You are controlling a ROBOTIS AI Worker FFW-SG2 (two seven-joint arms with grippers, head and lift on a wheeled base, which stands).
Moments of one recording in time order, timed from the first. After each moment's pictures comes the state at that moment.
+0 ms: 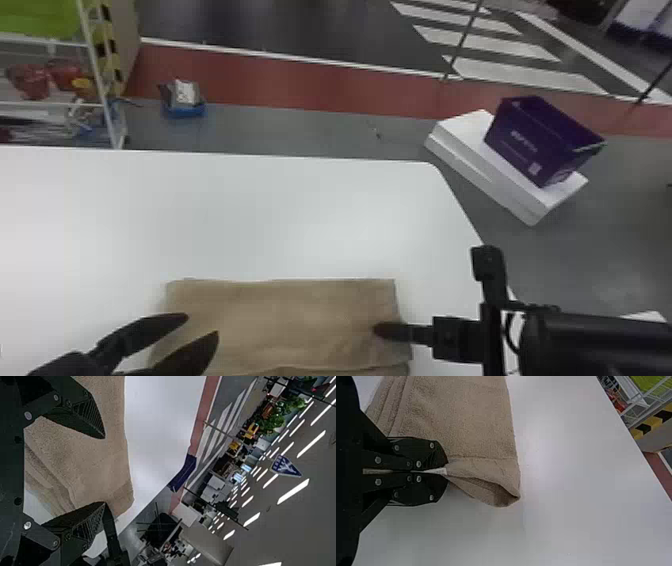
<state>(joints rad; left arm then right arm) 0.49 0.04 0.07 -2.25 0.27 0.79 -0.84 0.19 -0.08 -0.31 -2.21 0.22 1.57 0.96</state>
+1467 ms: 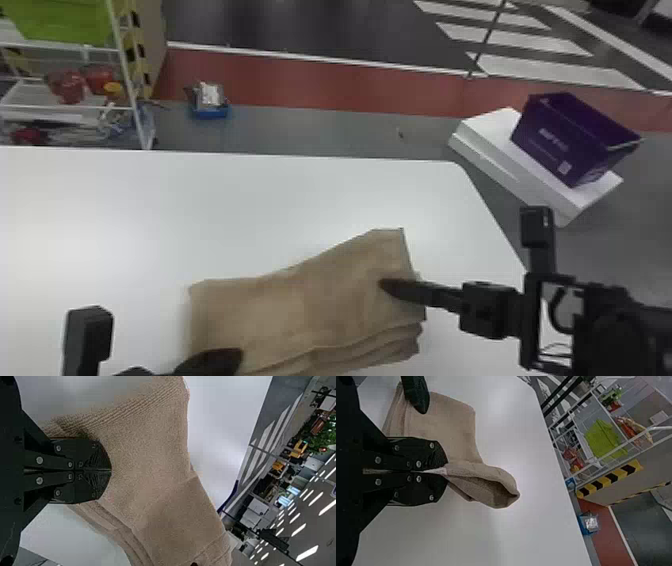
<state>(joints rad) 0.43 0.07 -0.03 -2.05 0.08 0.79 -0.77 0.18 -0.07 -0.33 -2.44 0.04 1.57 0.98</state>
